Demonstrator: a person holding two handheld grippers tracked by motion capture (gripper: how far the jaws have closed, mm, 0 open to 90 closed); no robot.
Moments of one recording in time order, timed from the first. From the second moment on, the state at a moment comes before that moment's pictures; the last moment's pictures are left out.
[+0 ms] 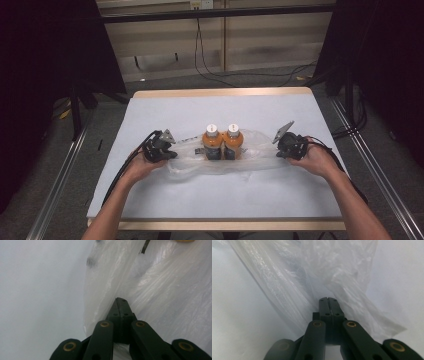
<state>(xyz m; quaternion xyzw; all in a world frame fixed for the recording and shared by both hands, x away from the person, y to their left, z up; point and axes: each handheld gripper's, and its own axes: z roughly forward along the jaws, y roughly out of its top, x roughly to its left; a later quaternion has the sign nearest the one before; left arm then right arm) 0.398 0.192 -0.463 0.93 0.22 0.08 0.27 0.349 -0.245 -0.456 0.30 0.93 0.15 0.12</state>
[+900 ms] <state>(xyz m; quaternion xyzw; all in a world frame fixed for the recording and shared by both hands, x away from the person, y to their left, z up) 0.406 0.205 -0.463 0.94 0.23 0.09 0.26 0.341 -0.264 -0.458 0.33 0.92 0.17 0.14</state>
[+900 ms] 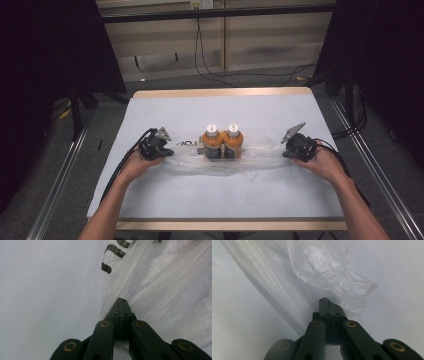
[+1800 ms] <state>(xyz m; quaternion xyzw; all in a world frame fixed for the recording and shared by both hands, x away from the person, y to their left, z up) 0.377 0.216 -0.443 0.87 0.26 0.07 0.41 0.318 -0.262 -0.442 0.33 0.87 0.32 0.15</state>
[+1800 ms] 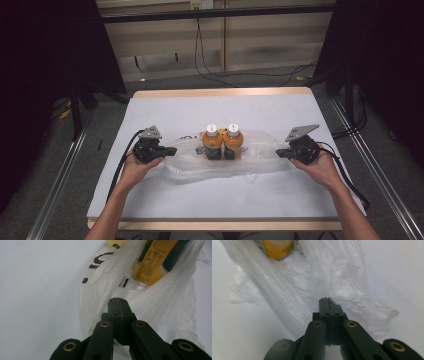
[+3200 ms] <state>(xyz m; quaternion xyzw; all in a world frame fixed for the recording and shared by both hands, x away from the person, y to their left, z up) 0.346 0.177 -0.376 0.81 0.21 0.07 0.55 0.350 -0.188 -0.410 0.27 0.85 0.44 0.12</state>
